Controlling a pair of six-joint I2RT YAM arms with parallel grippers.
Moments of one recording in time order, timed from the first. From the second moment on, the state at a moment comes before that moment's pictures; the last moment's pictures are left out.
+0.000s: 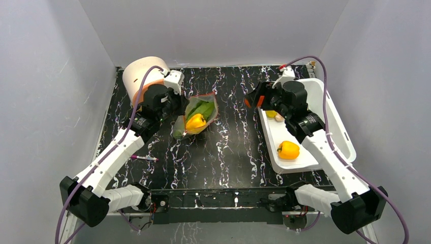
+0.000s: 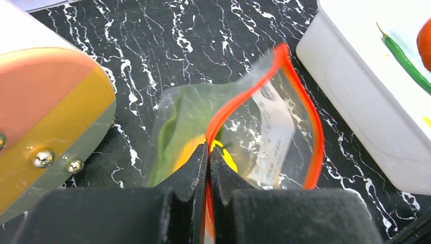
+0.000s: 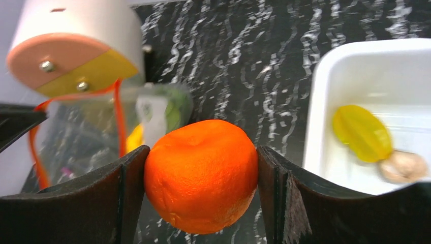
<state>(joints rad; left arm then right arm) -0.51 1.16 1.08 -0.32 0.00 -0.16 0.34 1.08 1.06 -0.29 -0.06 0.38</state>
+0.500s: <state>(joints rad) -0.51 1.15 0.99 -0.30 0.10 -0.22 0.70 1.13 1.04 -0.19 -0.03 0.52</state>
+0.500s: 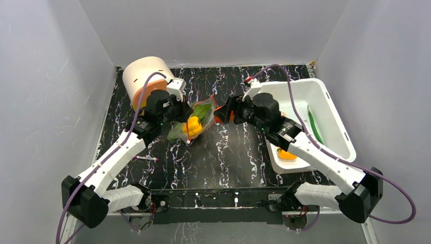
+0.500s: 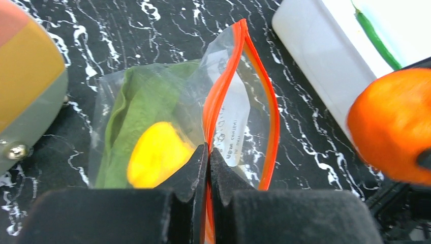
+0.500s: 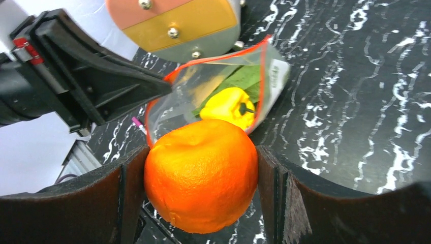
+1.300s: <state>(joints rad) -0.51 1.06 0.97 -0.31 0.28 -0.39 0.89 1.33 0.97 -0.01 0.18 0.55</state>
